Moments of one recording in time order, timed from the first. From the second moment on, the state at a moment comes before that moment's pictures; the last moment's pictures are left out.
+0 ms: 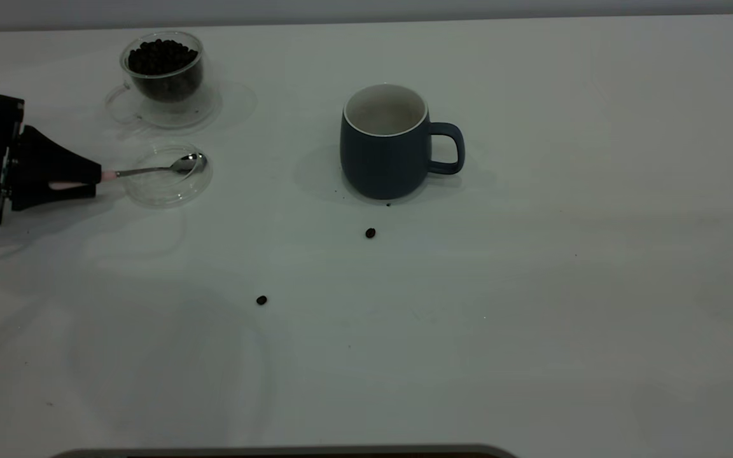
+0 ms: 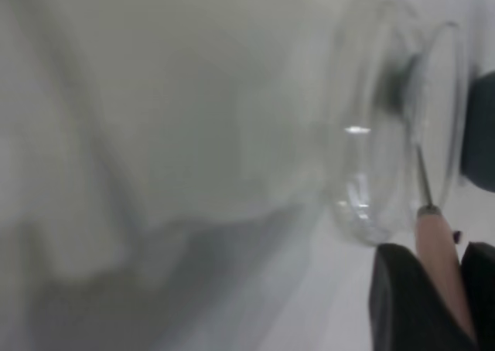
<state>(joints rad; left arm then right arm) 0.41 2.60 -1.35 -1.29 0.93 1.23 0.01 0.03 -0.47 0.06 1.12 -0.10</state>
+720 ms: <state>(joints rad) 0.41 2.50 -1.52 -1.03 0.93 1.11 0.01 0.03 -0.47 0.06 1.12 -0.10</state>
